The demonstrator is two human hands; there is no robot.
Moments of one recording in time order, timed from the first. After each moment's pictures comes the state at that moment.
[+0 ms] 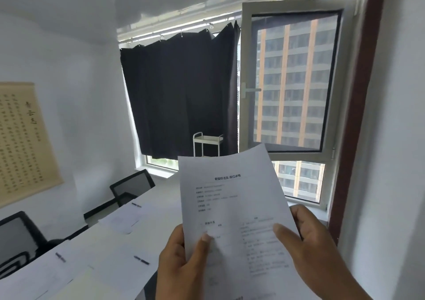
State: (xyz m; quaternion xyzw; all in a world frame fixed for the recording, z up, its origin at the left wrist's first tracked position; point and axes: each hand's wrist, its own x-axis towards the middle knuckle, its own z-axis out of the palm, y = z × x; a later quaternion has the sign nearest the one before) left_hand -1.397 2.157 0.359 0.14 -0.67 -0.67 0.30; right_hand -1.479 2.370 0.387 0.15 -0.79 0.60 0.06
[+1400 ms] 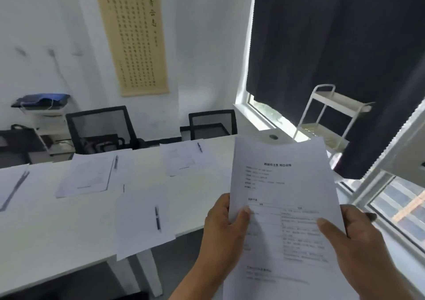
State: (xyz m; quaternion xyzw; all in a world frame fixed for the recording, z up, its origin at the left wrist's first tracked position) left_hand -1.858 2.038 0.211 0.37 -0.61 -0.60 0.36; right_hand -2.025 2.185 0.266 0.26 -0.81 0.51 -0.16
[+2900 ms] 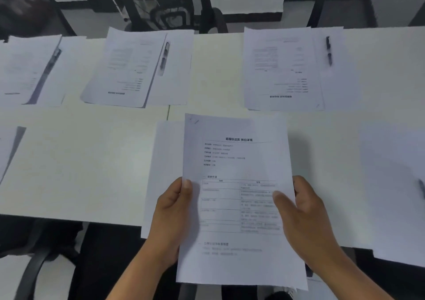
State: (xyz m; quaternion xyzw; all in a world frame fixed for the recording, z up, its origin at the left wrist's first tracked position) left_hand -1.766 1.762 -0.046 0.67 -0.29 -0.60 0.32; right_hand -2.001 1.780 -0.045 0.36 -0.73 0.27 -0.51
